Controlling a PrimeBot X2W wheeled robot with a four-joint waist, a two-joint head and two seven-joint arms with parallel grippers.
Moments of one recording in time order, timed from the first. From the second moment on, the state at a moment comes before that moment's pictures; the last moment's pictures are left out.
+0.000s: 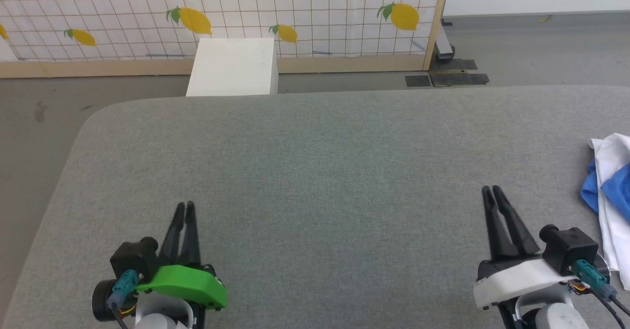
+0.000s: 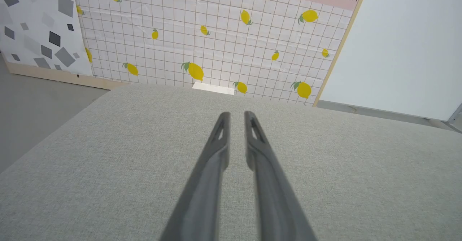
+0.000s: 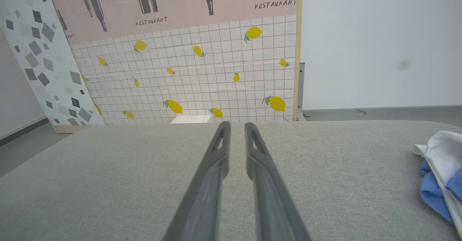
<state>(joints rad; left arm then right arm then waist) -0.06 0.07 -0.05 0.22 -0.27 -0.01 -0.26 -0.04 -0.05 0.01 0.17 0.15 0.13 -0.25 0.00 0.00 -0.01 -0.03</state>
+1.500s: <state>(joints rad) -0.06 0.07 -0.03 0.15 -0.19 -0.01 -0.17 -0.04 -0.05 0.00 0.12 0.10 0.13 -0.16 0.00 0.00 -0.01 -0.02</state>
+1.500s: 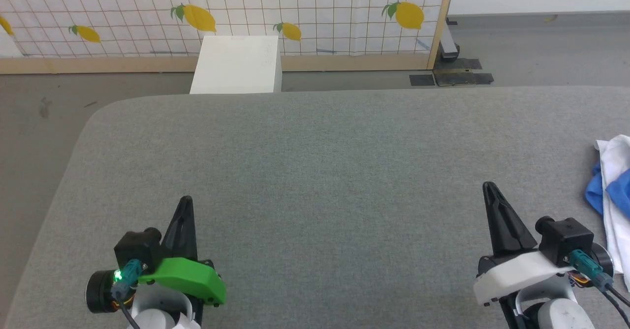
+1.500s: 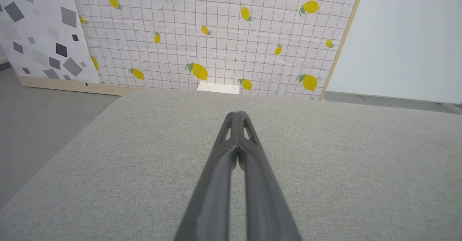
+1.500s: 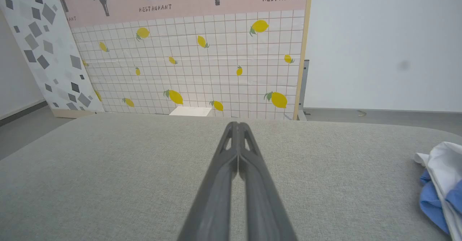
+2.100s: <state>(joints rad) -0.05 0.07 -0.03 0.11 -0.14 -0.01 -0.13 -0.04 -0.05 0.00 0.09 0.08 0.13 -0.12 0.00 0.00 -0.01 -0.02</state>
